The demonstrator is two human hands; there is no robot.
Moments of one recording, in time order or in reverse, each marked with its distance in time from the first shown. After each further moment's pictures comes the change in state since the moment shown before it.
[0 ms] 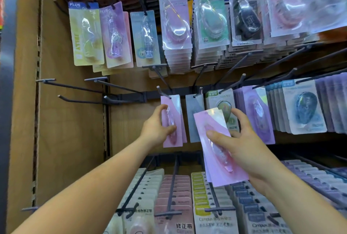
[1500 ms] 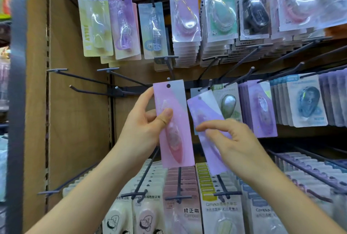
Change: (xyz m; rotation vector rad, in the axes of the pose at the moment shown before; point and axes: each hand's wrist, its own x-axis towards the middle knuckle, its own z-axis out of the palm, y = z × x) left_hand -0.112 0.046 -0.057 -0.698 -0.019 0.176; right_hand -0.033 -0.019 0.031 -0.454 -0.071 -0.249
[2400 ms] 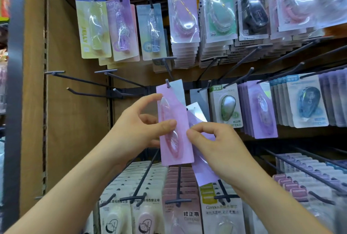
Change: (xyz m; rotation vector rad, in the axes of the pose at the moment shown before) left_hand 0.004 0.016 -0.014 0.230 -0.041 -0.200; right_hand 0.003 -0.010 0.021 0.174 -0.037 0.118
